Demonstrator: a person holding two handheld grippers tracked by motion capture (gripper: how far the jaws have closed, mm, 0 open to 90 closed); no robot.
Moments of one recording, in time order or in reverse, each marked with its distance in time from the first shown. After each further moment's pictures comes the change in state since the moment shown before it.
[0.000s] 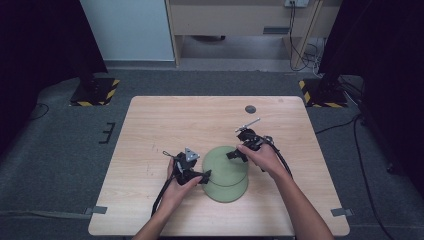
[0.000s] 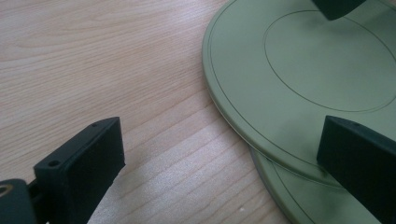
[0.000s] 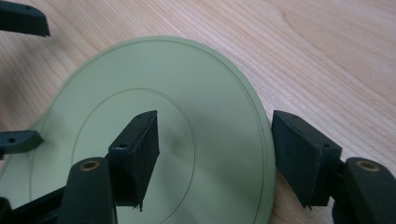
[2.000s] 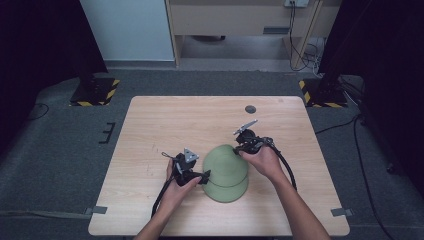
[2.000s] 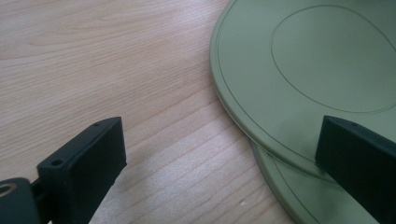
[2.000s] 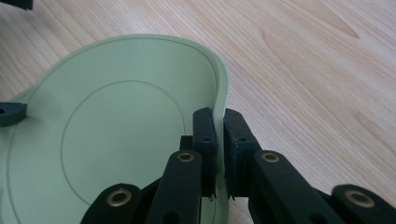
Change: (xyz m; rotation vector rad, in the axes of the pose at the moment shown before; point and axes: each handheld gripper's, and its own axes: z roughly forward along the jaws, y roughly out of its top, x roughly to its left) left arm -0.001 -0.002 -0.004 -0.008 0.019 -0.008; right arm 0.026 0.000 -0.023 -0.013 -0.163 -0.154
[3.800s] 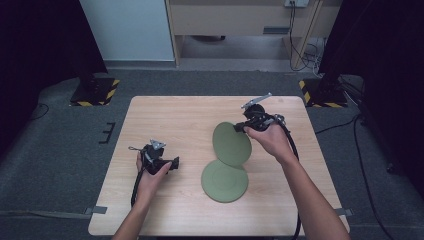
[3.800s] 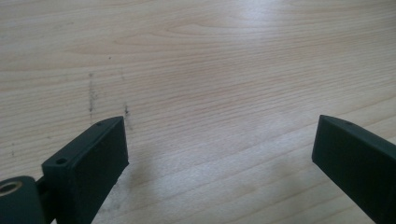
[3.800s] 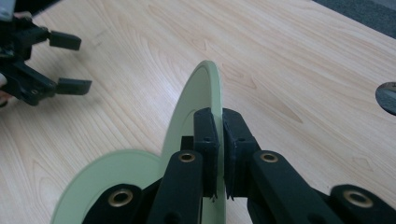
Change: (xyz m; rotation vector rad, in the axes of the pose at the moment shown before) left arm 0.097 -0.015 -0.023 0.035 0.209 -0.177; right arm -0.019 0.053 -0.071 -0.172 0.066 0.033
